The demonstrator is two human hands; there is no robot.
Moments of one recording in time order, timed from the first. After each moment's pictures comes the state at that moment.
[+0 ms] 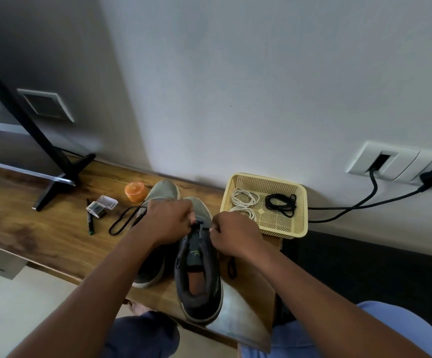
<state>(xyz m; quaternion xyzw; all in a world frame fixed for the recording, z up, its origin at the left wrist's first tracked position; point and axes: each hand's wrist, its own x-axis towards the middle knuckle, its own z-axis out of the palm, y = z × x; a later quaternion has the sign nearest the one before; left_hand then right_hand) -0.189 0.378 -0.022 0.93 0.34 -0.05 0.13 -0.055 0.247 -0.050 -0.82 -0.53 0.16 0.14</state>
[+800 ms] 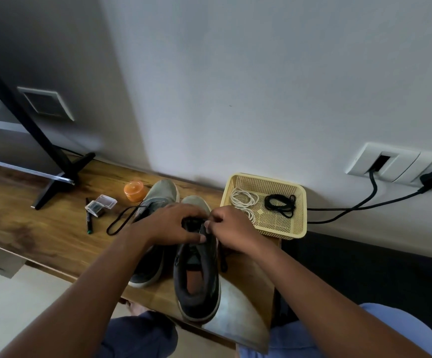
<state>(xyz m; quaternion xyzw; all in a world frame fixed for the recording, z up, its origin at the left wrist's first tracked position) -0.196 0.390 -0.029 0.93 0.22 -0.09 0.29 -0.046 0.258 -0.052 -0.79 -0.46 0.28 0.28</state>
